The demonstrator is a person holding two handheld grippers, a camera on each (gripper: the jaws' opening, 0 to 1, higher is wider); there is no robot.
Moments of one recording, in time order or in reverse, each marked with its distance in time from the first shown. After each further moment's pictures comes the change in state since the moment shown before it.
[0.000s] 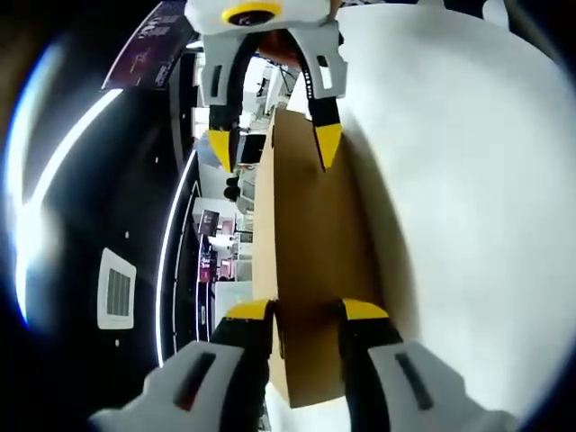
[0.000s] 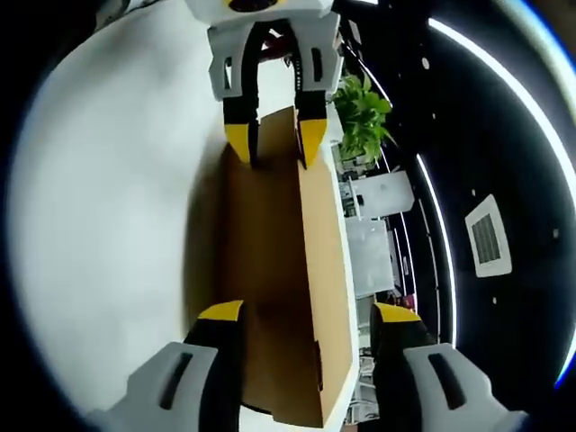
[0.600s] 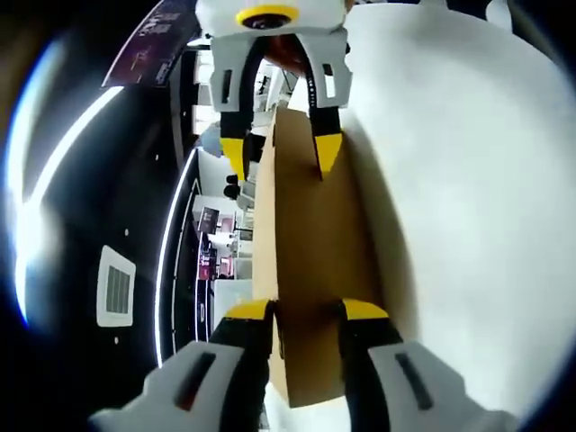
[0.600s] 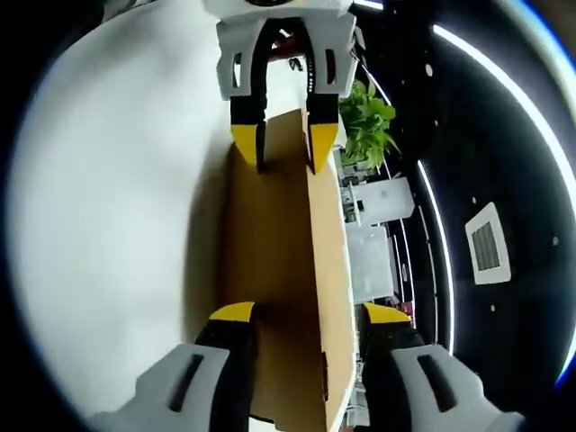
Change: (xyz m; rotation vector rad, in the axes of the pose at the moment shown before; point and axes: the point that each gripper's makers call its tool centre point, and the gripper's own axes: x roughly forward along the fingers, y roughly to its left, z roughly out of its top) left arm -0.001 0.000 0.001 -0.009 0.007 -0.001; right arm 0.005 0.005 0.004 -0.026 -0.017 -0.004
